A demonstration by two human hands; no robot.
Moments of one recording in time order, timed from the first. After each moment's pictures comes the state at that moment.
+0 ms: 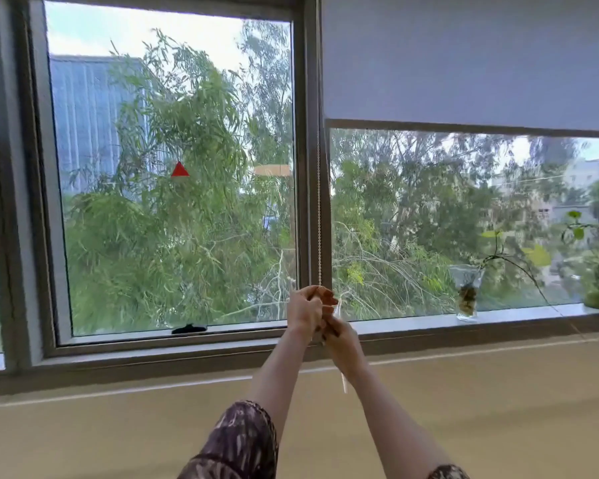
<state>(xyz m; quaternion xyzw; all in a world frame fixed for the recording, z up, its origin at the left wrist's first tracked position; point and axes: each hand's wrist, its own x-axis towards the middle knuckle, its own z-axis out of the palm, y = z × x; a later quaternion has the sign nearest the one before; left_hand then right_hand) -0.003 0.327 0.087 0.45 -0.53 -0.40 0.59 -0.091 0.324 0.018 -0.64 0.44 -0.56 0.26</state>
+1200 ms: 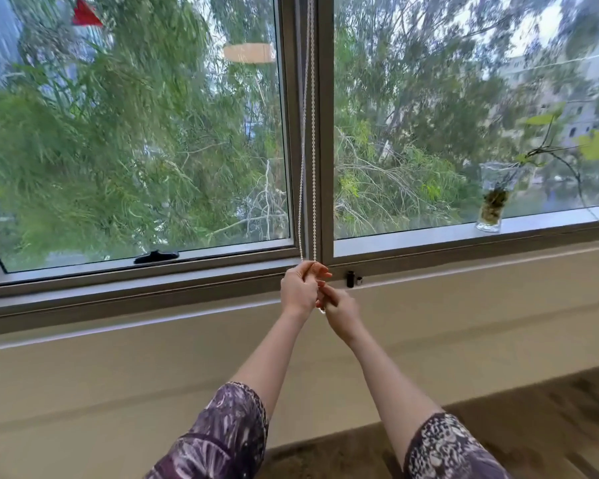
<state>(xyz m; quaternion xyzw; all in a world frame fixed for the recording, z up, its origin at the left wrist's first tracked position) 0.011 0.126 -0.097 0.47 -0.54 -0.38 0.58 -0.083 0.148 -0.131 -0.61 0.54 -0.49 0.30</state>
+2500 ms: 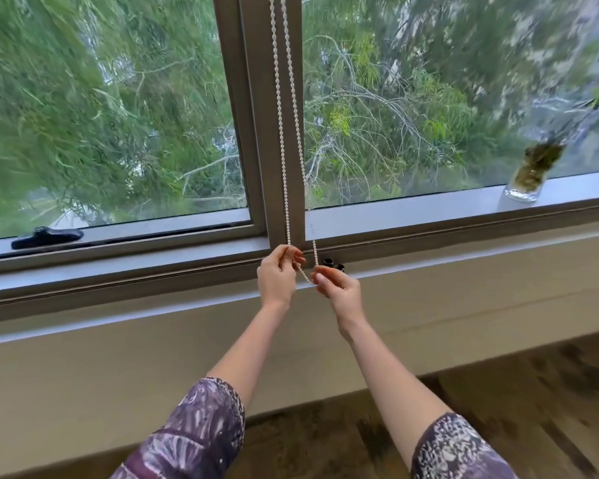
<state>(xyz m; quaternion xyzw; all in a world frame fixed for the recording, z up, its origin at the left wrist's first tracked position) -0.058 -0.079 -0.179 0.54 -0.53 -0.29 0.58 -0.180 -0.062 -0.216 -0.42 0.47 -0.60 0.49</state>
